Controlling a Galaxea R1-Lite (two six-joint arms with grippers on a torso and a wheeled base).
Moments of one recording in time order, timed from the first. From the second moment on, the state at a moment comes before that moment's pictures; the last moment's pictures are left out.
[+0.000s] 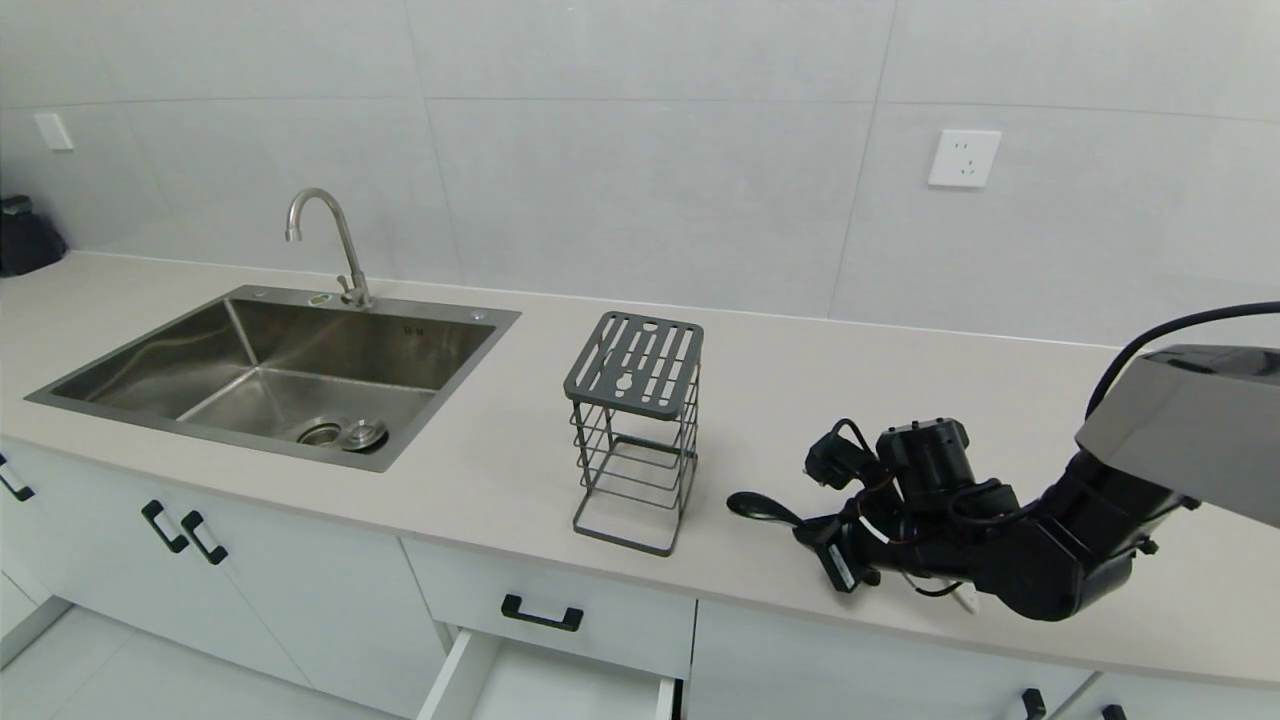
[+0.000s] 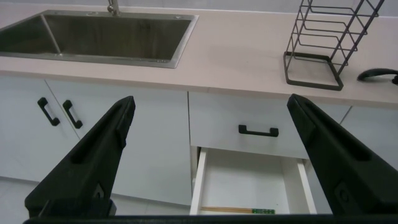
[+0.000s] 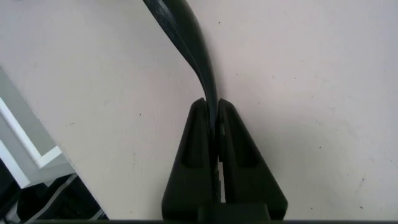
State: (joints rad) left arm 0.00 0.00 0.00 0.00 -0.07 0.01; right arm 0.37 2.23 -0.71 -0.70 0.22 -0.27
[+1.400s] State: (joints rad) left arm 0.00 0.00 0.00 0.00 -0.07 0.01; right arm 0.40 1.77 -0.37 -0.68 0.28 -0.36
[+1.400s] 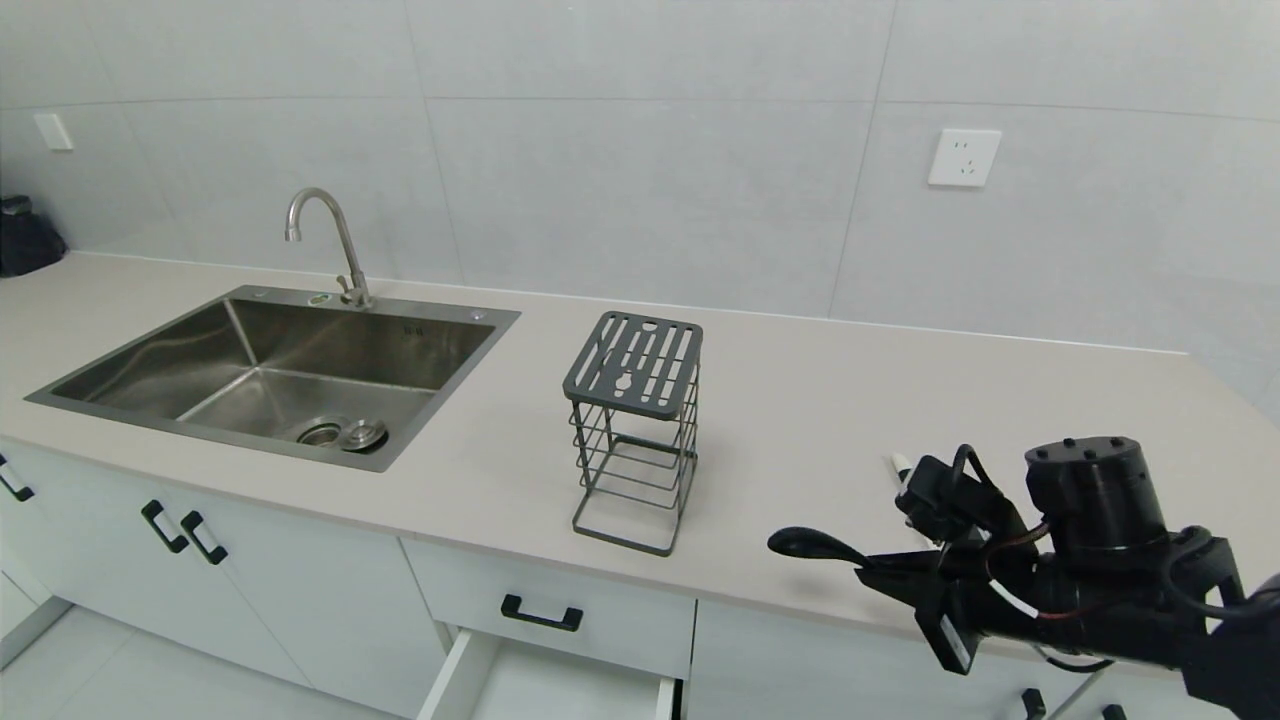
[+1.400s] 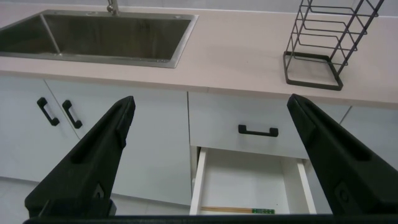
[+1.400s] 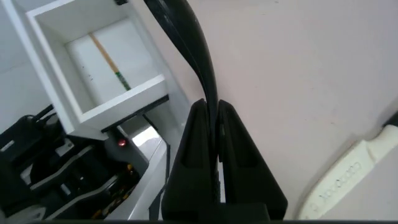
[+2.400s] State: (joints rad) left arm 0.00 0.00 0.00 0.00 -0.07 0.01; right arm 0.83 1.78 -0.50 -0.72 0.27 -0.19
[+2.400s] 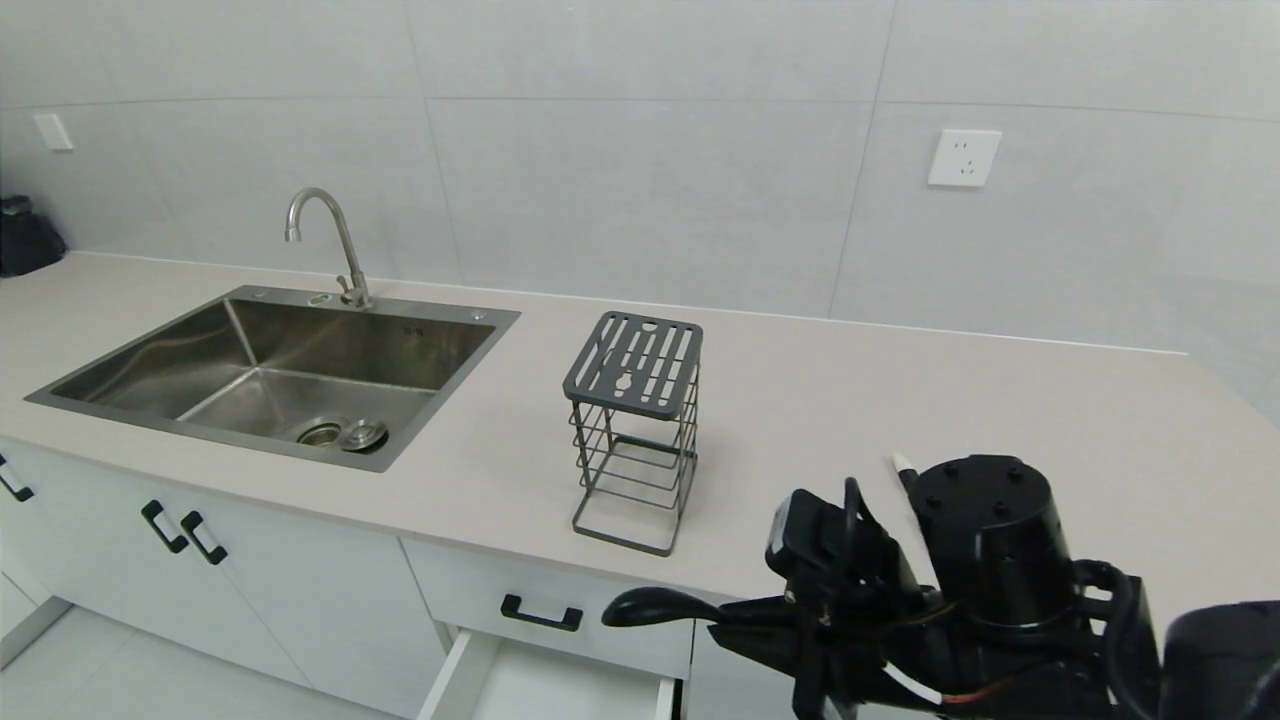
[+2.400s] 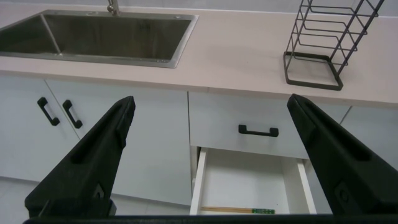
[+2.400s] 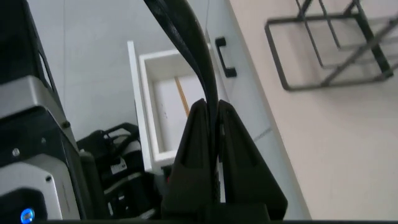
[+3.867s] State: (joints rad) left arm 0.00 0.00 0.00 0.00 -0.07 0.01; right arm 1.01 2.09 -0.66 -0.88 0.08 -0.14
